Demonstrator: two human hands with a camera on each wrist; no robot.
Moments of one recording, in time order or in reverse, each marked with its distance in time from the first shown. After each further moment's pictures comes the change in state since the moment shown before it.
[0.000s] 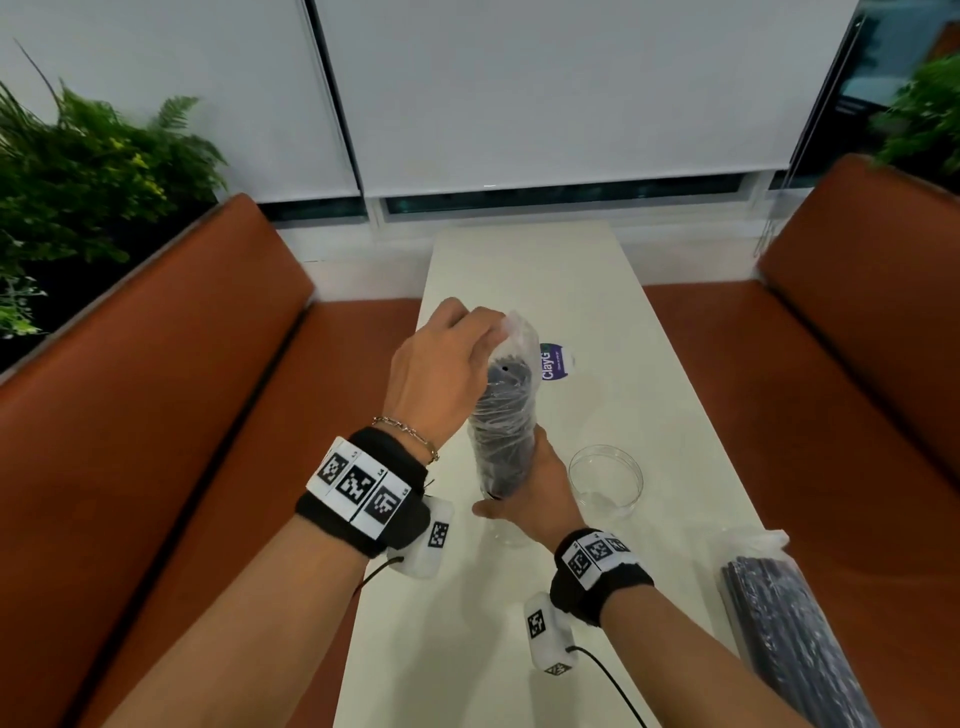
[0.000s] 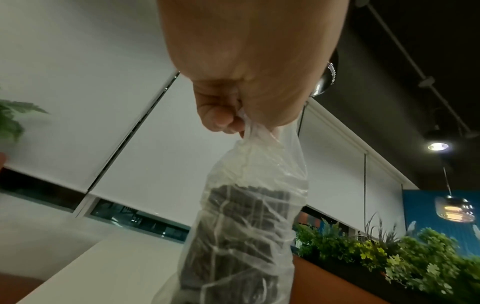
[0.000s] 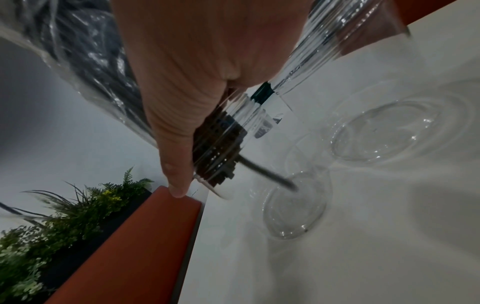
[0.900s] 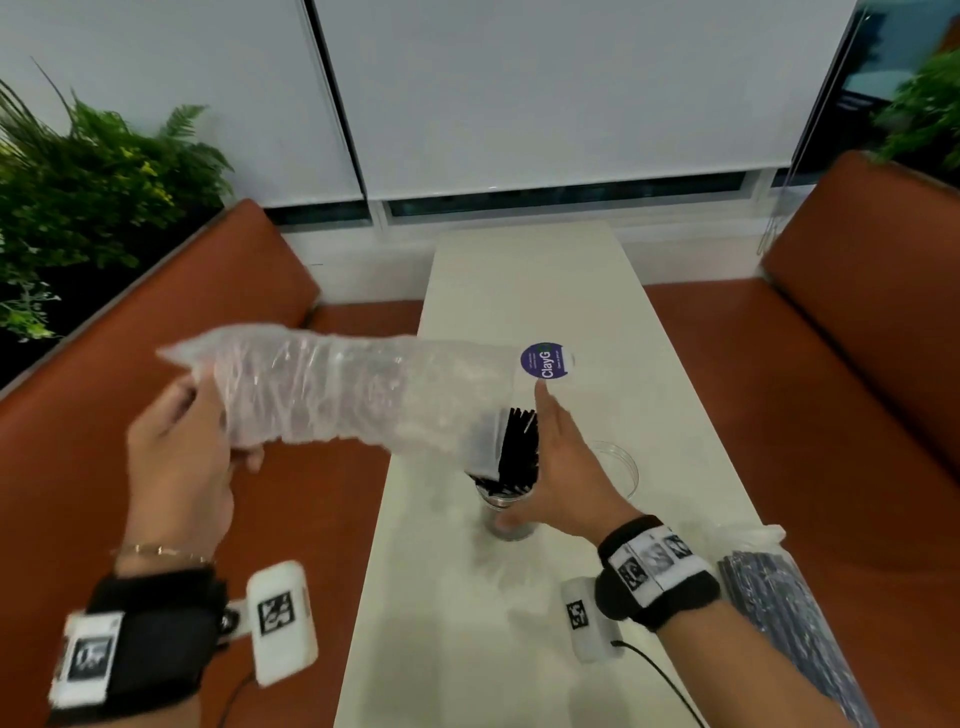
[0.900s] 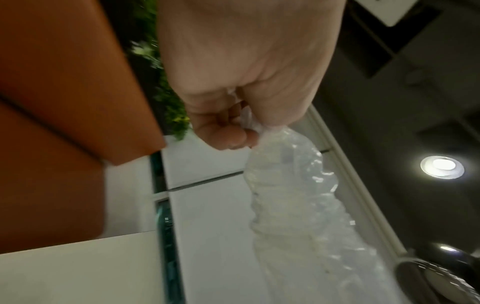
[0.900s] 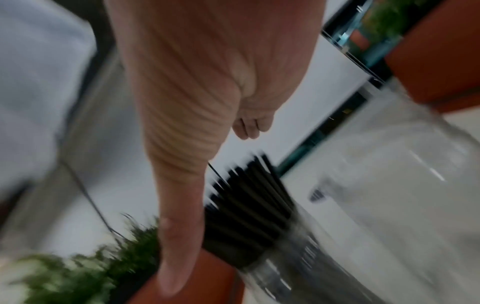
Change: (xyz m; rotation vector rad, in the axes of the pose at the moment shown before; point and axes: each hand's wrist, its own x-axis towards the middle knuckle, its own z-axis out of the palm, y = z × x) left_hand -0.089 -0.071 -0.130 -0.714 0.323 -0.937; right_hand -0.026 -0.042 -0.067 -0.296 -0.188 -0.177
